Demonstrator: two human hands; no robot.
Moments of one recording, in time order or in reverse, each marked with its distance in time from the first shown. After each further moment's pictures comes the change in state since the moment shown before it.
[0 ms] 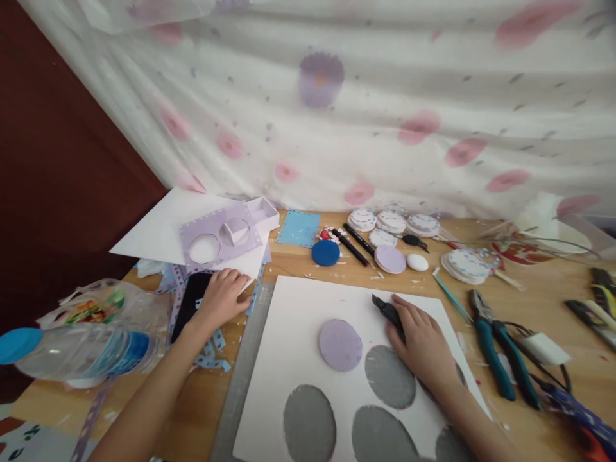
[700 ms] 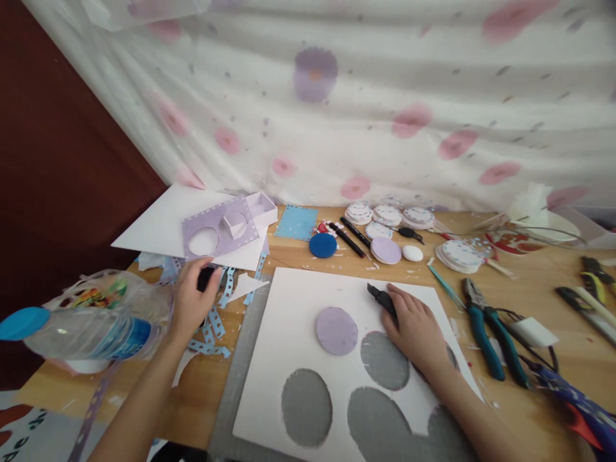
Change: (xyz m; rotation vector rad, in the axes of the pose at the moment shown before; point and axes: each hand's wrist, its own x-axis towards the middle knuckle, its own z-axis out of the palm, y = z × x) left_hand -0.034 -0.016 -0.010 -0.281 0.509 -0.335; right_hand 0.000 -0.003 -0.002 0.002 0.005 0.021
